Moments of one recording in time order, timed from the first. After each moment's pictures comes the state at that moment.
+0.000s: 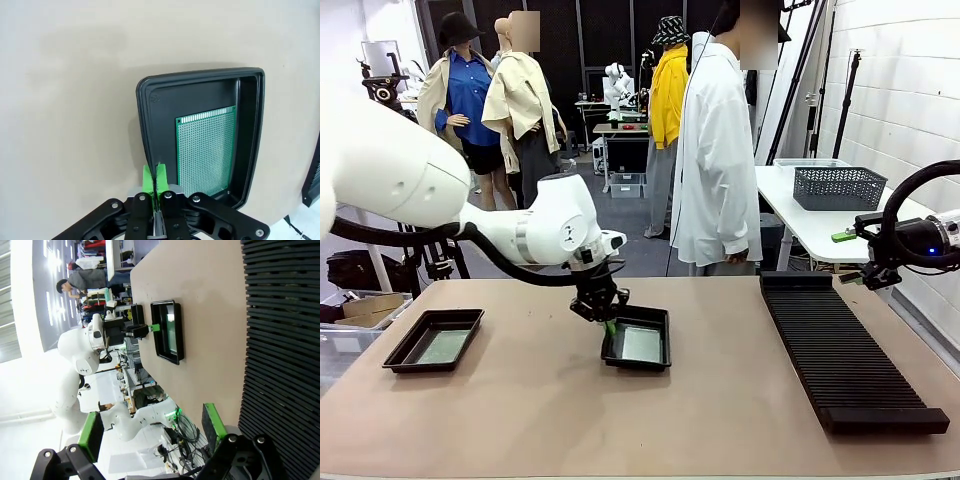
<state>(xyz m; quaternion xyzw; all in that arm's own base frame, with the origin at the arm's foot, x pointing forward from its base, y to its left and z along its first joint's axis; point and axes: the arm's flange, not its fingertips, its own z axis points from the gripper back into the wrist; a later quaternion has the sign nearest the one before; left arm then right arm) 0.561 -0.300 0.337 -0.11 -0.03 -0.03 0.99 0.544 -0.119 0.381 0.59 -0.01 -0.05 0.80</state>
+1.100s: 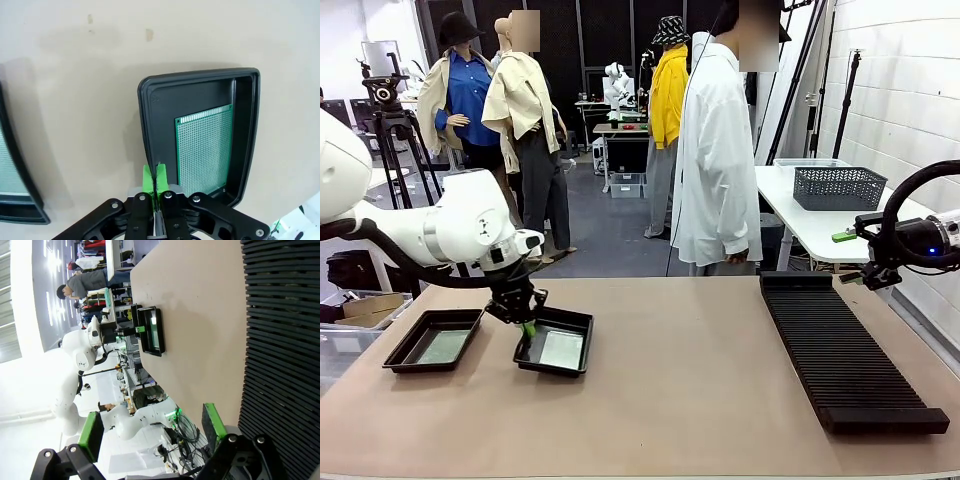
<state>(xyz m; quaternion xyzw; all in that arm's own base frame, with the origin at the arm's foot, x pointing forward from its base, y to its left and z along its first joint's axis) 0.546 -0.147 0.349 -0.08 -0.02 0.00 1.00 0.544 -0.119 0.381 0.59 -0.01 -0.05 0.80</state>
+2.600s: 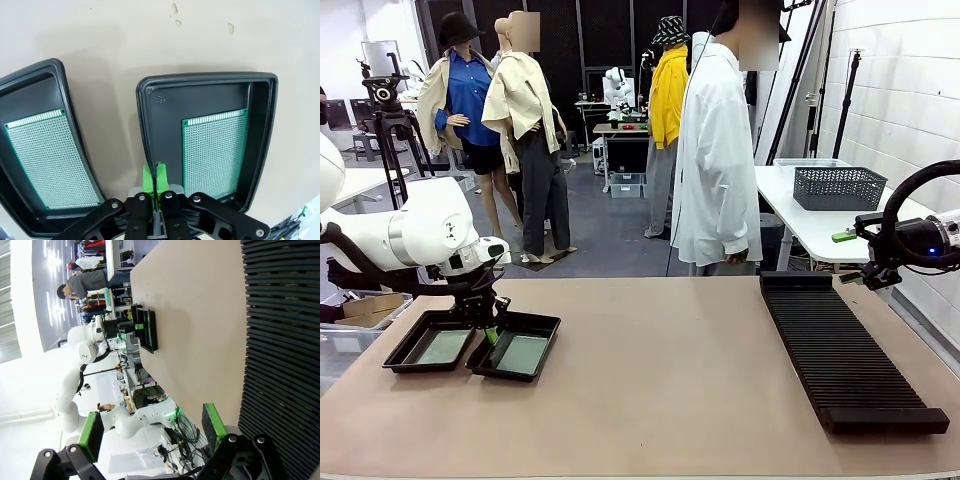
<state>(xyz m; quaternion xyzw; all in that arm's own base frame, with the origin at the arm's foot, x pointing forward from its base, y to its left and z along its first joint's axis) 0.554 -0.072 0.333 -0.06 -0.01 -0.04 1.00 0.544 -0.119 0.381 0.59 -0.01 -0.05 0.80</state>
